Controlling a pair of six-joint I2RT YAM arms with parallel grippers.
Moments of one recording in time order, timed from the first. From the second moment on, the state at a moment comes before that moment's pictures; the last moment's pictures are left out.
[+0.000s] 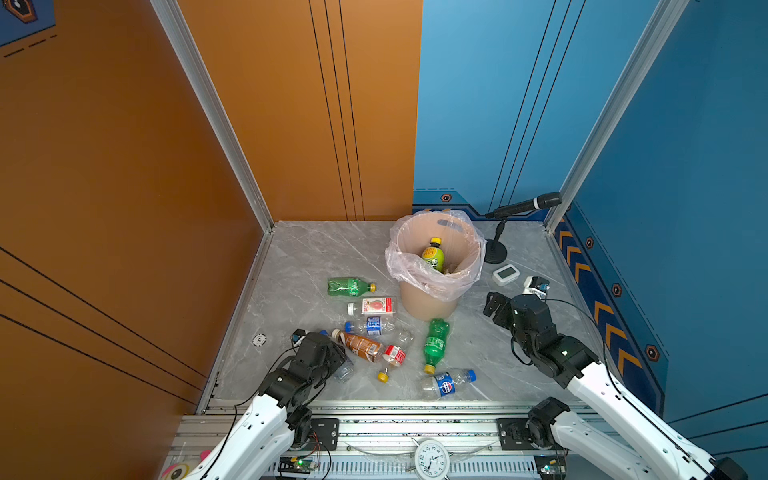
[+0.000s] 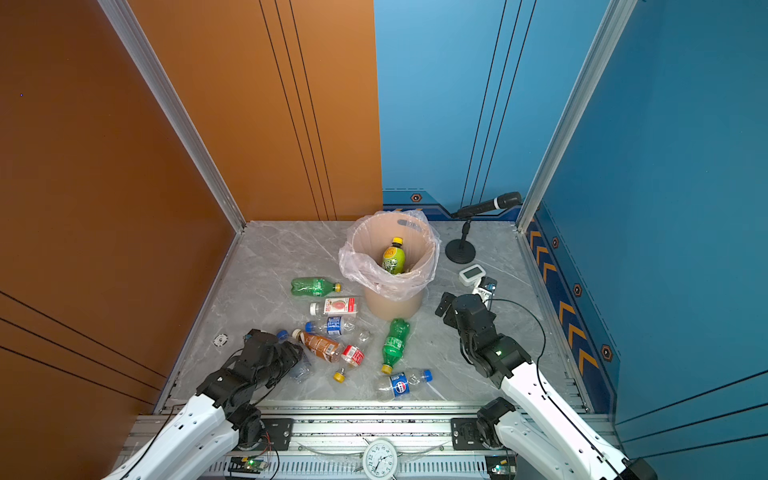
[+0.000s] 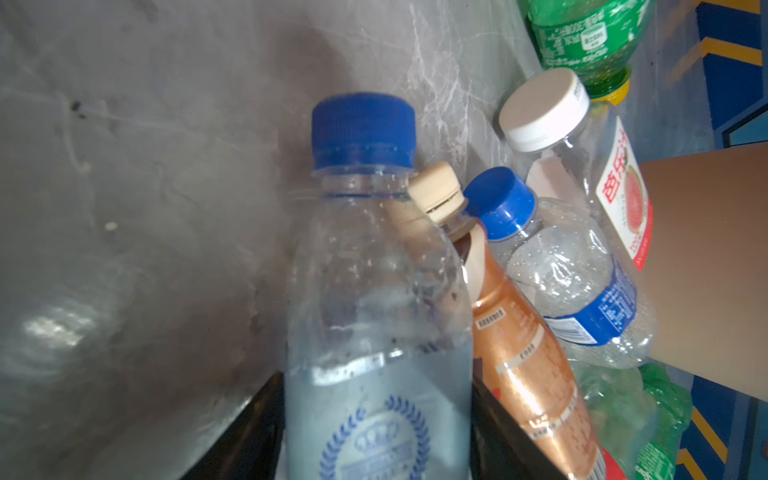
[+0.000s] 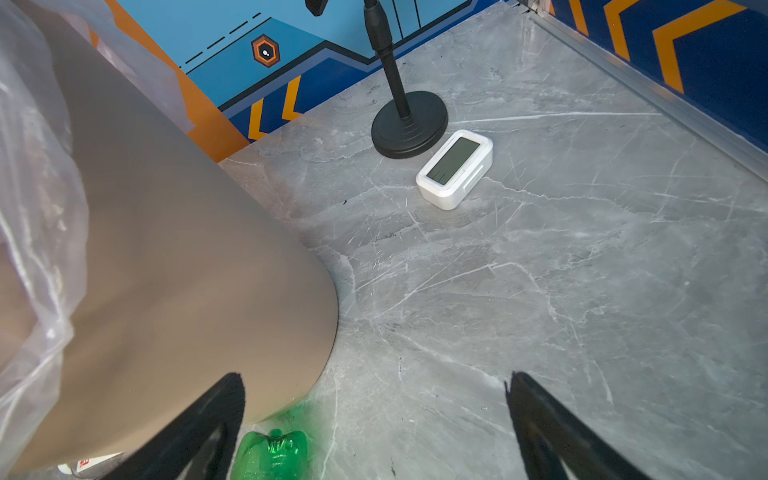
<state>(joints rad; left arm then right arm) -0.42 0.57 0.26 -0.59 -0.07 -1.14 0.50 0.80 0.65 -0.46 0.44 0.73</state>
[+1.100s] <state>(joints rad) -0.50 1.02 1.08 -0.23 -0.05 -0.57 0.47 0.79 0.65 -0.42 0.41 0.74</state>
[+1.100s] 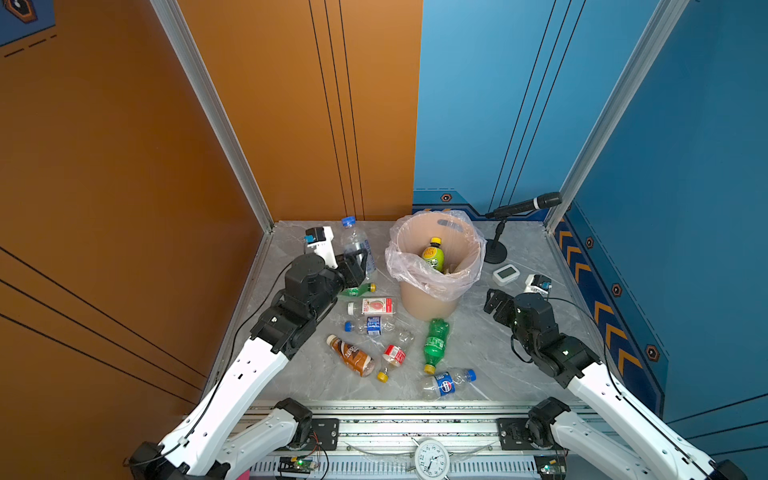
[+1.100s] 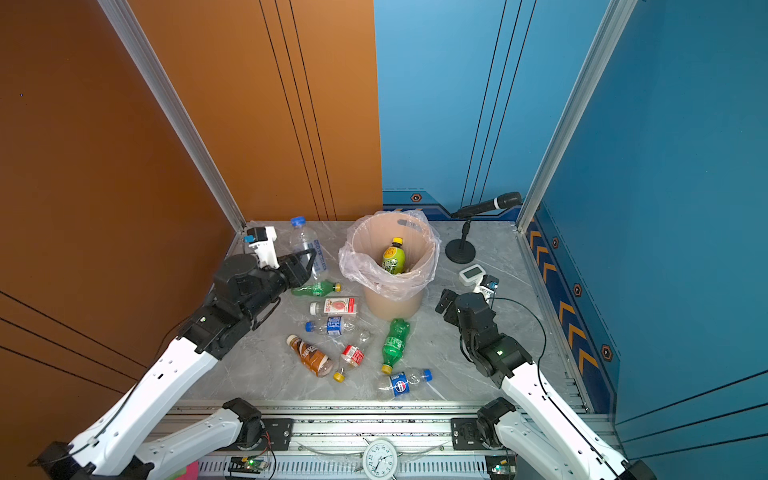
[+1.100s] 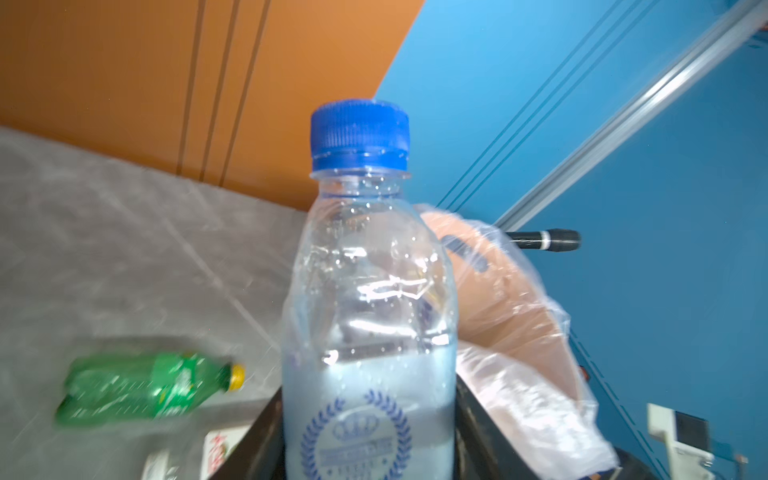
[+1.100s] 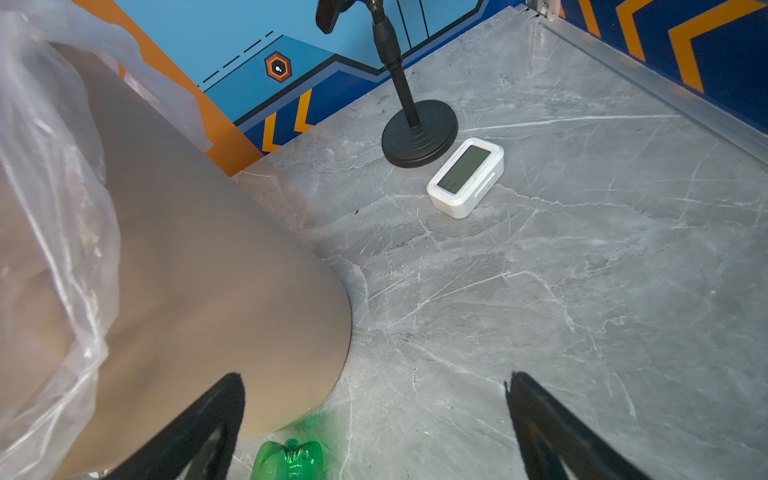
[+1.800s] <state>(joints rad) -0.67 1.68 1.67 -0.18 0.14 -0.41 0.45 0.74 0.63 -0.43 0.41 0.74</state>
